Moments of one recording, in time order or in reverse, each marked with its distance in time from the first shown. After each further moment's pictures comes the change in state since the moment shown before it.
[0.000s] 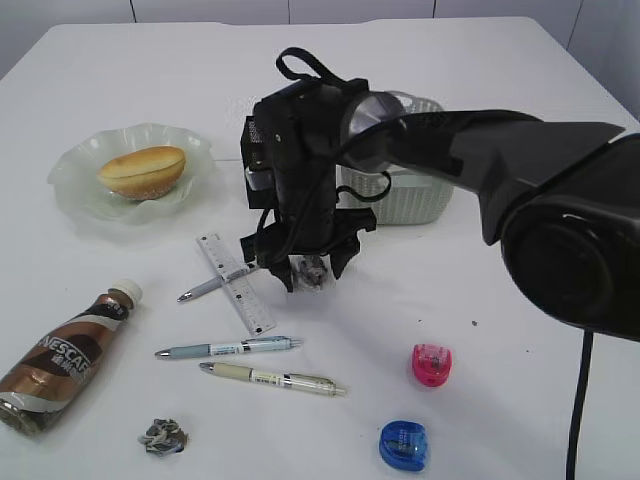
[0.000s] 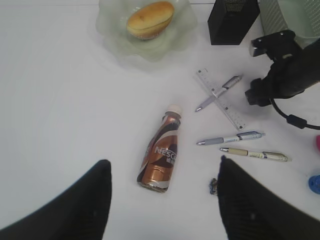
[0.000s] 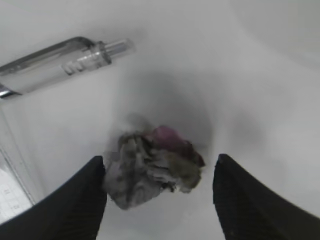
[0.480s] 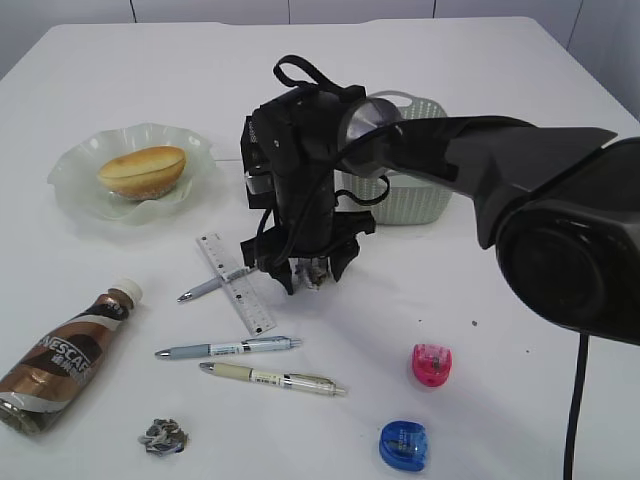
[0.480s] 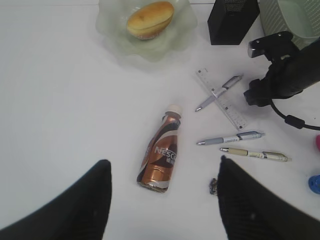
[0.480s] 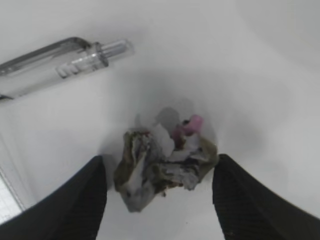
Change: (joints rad) left arm 0.000 0.000 0.000 0.000 0.000 0.000; right arm 0.000 0.016 -0.006 -0.005 -0.004 0.000
